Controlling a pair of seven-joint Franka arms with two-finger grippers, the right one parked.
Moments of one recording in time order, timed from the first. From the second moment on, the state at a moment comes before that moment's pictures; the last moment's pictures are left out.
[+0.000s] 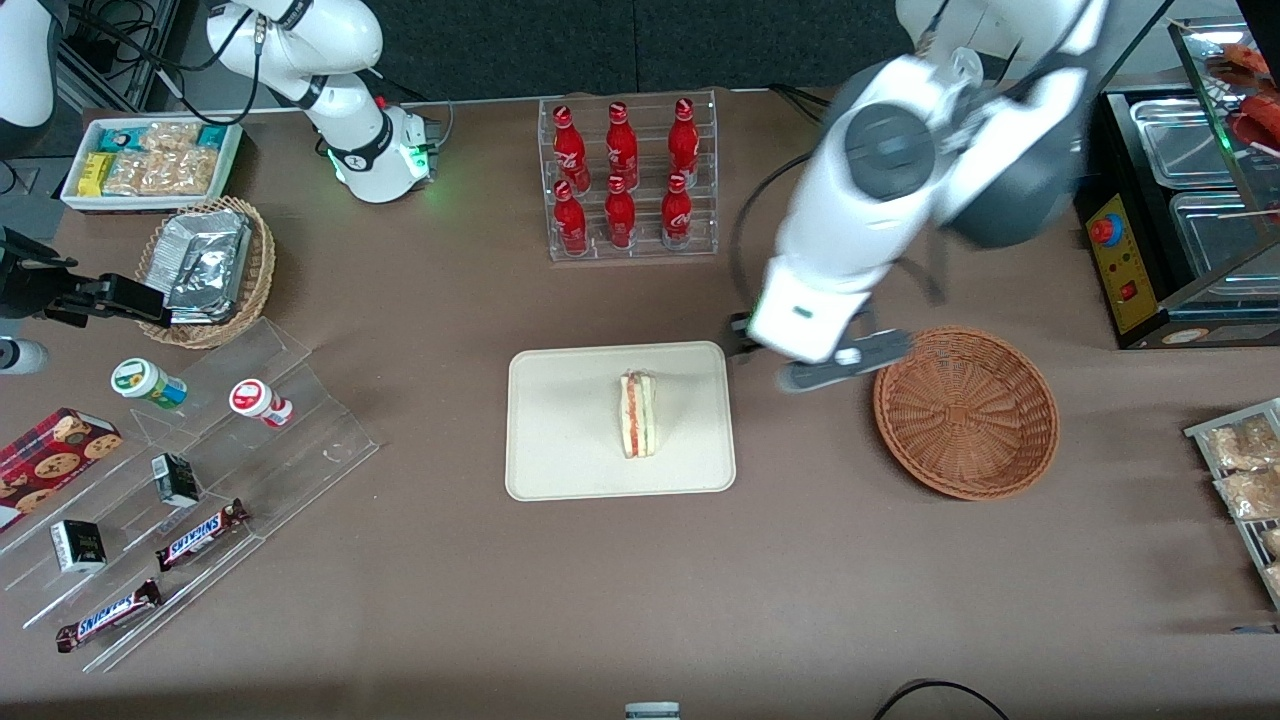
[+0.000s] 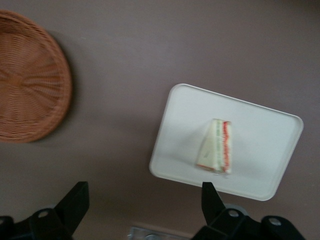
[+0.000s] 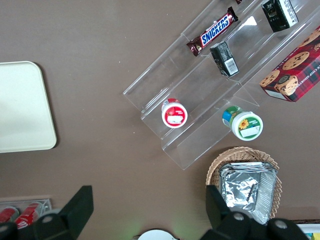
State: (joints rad) arm -0.38 0.30 -0.16 -1.35 -0.01 1.63 -0.83
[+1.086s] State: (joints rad) arm 0.04 -0.10 -0.15 -1.58 0.01 1.39 -0.08
